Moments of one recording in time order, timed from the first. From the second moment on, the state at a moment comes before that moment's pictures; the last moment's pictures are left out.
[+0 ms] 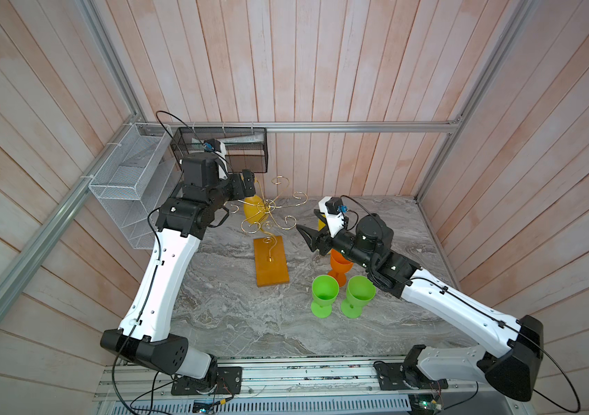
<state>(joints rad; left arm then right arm) -0.26 1.48 1.89 -0.78 -0.03 -0.26 0.84 1.29 1.15 0.08 -0.05 0.01</state>
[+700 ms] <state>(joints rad) -0.24 1.44 1.85 -0.75 -0.01 -0.28 0.86 1.45 1.20 0.09 -0.03 -0.08</state>
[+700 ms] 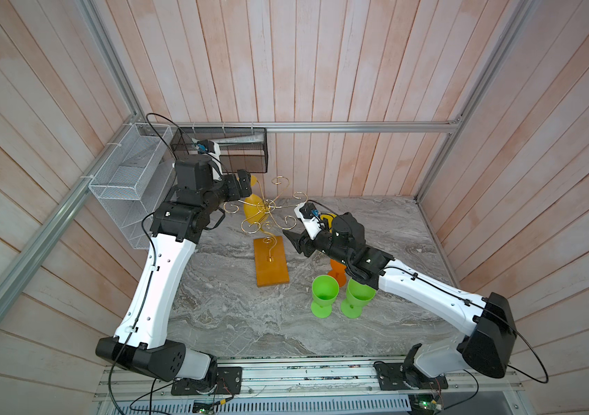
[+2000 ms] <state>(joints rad) -0.16 1.42 1.72 -0.71 0.04 -0.34 0.65 1.52 1.26 0.14 -0.16 0.11</state>
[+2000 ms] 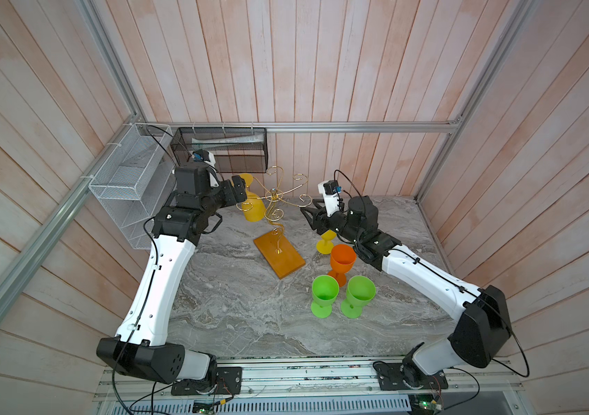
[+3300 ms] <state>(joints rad) 0.01 1.46 1.50 -0.31 0.54 -0.81 0.69 1.31 1.08 0.27 -0.21 0.07</state>
